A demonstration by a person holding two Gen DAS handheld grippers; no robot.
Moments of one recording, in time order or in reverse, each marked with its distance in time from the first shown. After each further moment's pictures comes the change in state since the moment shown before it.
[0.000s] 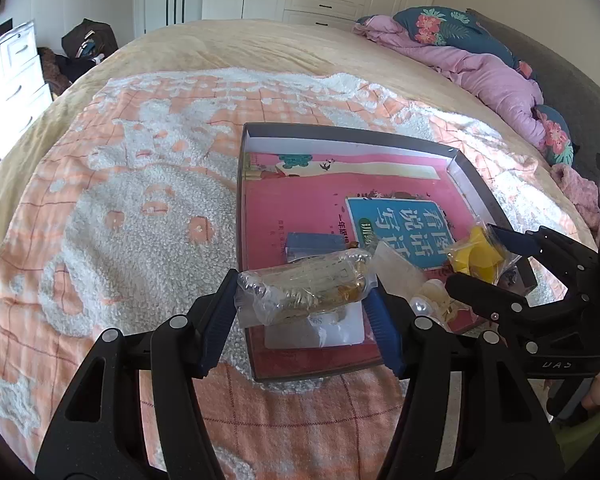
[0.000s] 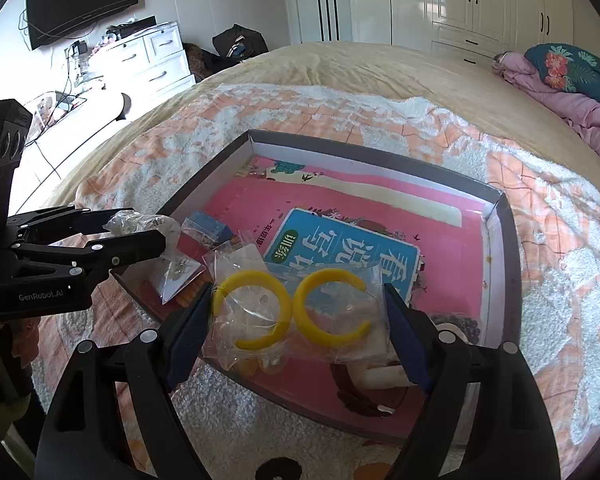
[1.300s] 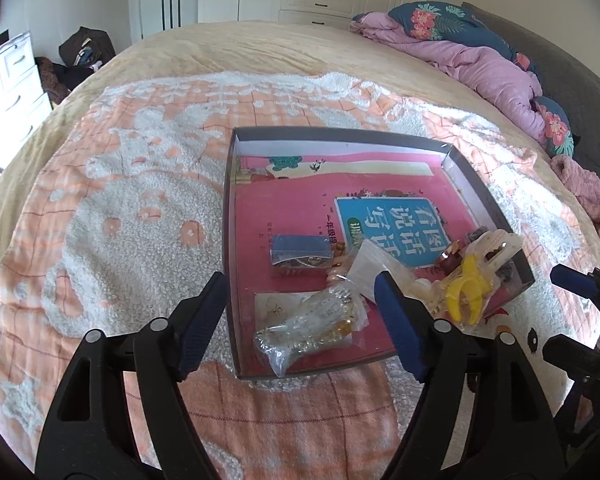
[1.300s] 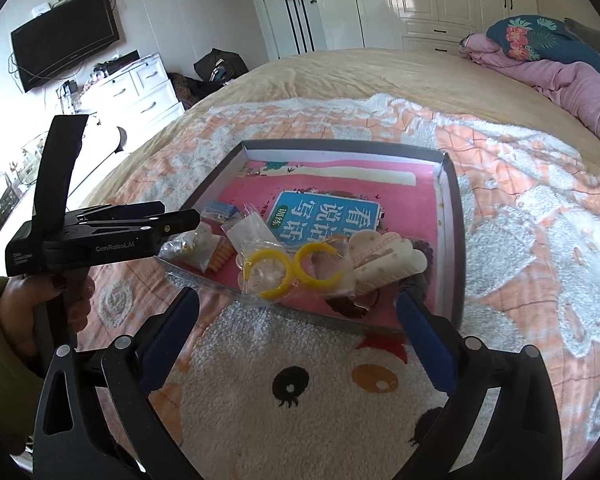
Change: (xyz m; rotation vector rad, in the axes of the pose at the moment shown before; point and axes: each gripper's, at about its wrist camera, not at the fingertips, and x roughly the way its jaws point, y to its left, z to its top) left arm -0.007 -0.017 0.003 0.030 -0.004 0.020; right arm -0.084 -0.009 -0.047 0.135 -0.060 0.008
